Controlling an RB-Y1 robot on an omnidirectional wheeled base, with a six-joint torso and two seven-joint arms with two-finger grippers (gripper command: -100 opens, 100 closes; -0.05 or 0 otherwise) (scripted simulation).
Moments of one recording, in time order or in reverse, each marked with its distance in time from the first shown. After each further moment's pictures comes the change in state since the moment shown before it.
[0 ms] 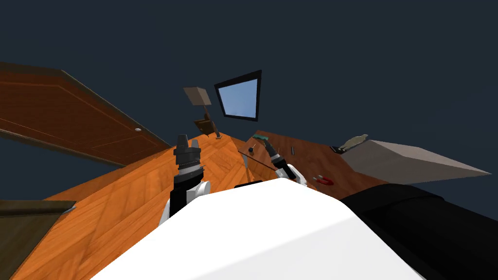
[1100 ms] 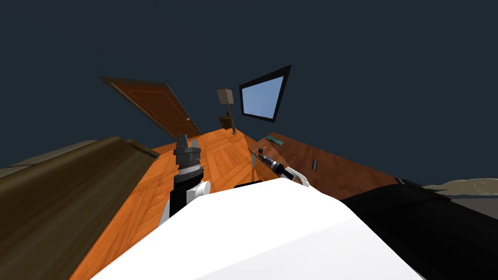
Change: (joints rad) left arm 0.000 0.000 0.000 0.000 0.000 0.000 0.000; right arm -0.067 -0.318 0.235 0.257 -0.023 0.120 0.223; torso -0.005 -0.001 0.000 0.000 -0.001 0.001
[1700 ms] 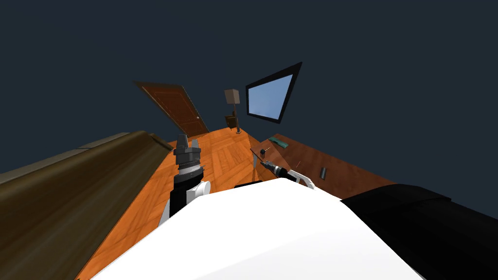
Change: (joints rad) left arm 0.000 0.000 0.000 0.000 0.000 0.000 0.000; right arm 0.000 -0.141 0.115 0.072 0.000 0.072 0.073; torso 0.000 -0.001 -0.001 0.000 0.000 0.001
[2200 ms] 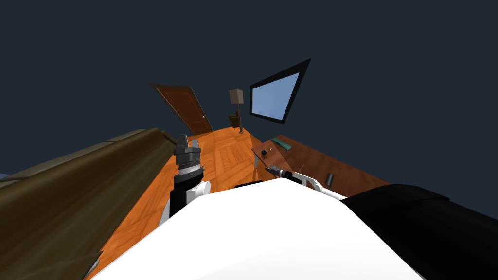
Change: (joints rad) left arm 0.000 0.000 0.000 0.000 0.000 0.000 0.000; right arm 0.012 -0.135 0.080 0.051 -0.007 0.038 0.034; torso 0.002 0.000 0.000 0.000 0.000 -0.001
